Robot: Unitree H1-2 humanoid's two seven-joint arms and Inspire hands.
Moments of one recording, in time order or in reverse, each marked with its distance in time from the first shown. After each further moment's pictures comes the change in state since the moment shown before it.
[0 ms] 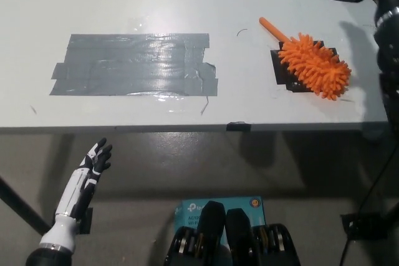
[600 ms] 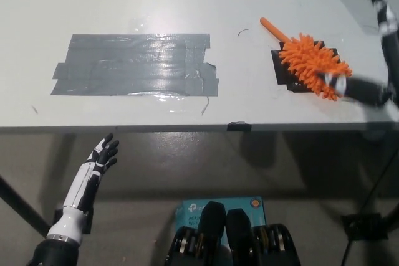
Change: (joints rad) left_arm -0.040 -0.011 -0.009 0.057 0.000 0.004 0.000; right_arm 0.508 0.029 -0.009 -0.615 0.010 -0.002 0.012
